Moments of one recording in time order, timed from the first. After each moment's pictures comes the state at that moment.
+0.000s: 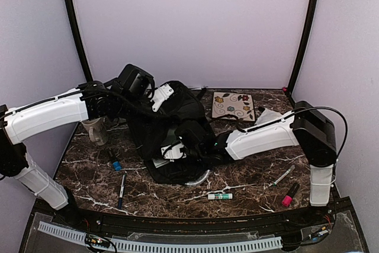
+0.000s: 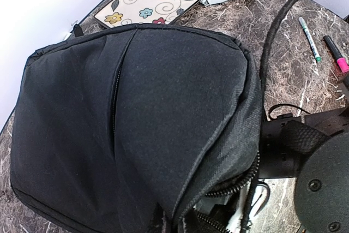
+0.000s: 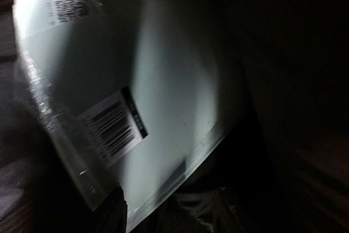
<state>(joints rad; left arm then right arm) -0.87 1.47 1.34 -0.63 -0.04 0.13 1.13 1.99 1.28 0.03 0.45 -1.03</state>
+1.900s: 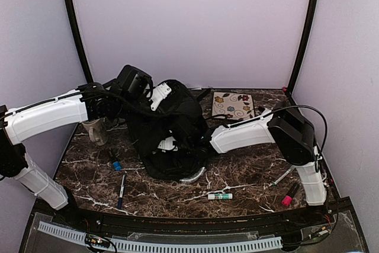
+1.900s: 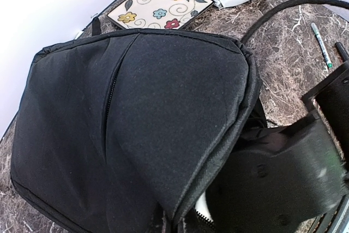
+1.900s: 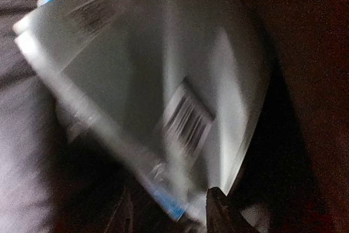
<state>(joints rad) -0.86 1.46 1.31 -0.59 -0.06 0.12 1.08 2.21 1.51 -0.02 0.44 -0.85</state>
